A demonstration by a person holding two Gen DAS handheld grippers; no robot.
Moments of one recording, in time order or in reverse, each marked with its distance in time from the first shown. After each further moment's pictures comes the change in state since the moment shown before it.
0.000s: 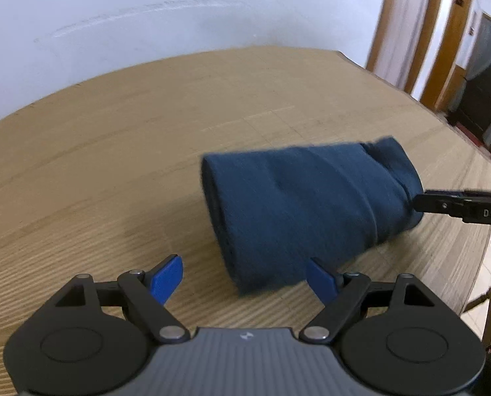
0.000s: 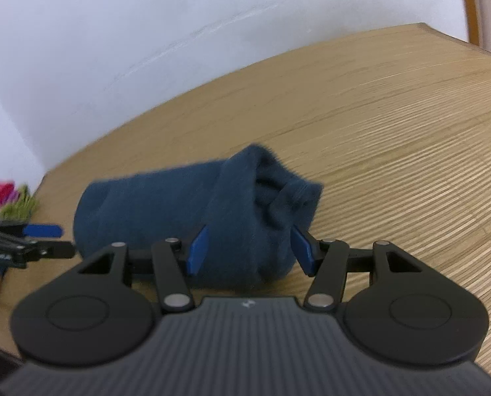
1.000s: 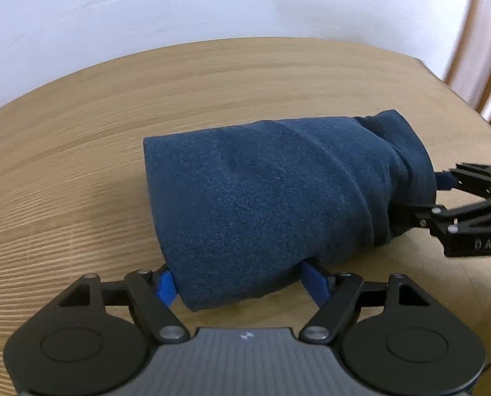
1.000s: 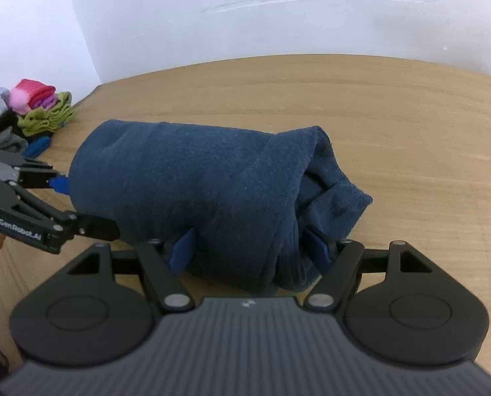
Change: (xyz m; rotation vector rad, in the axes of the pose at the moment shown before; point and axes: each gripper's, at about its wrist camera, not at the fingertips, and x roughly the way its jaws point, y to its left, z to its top) left arm 0.069 0.043 0.041 -0.201 0.054 0.211; right arm 0.137 0.043 0.065 -0.382 0.121 0.231
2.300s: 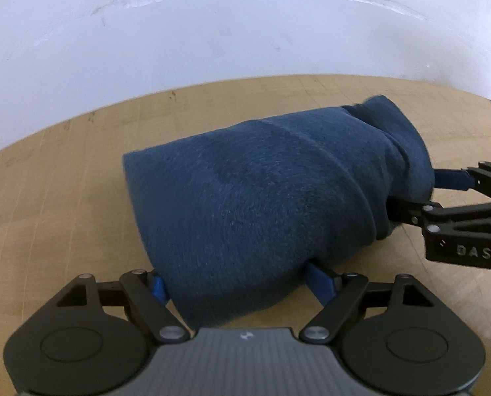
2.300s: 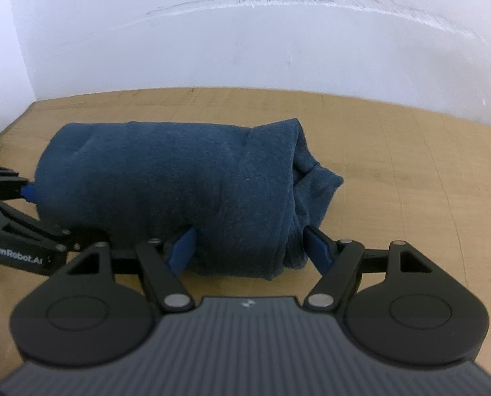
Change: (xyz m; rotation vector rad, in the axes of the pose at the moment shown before) left arm 0.130 0.101 0.164 -0.018 -0.027 0.089; right arm 0.181 -0.015 0.156 -0.012 -0.002 -0.182
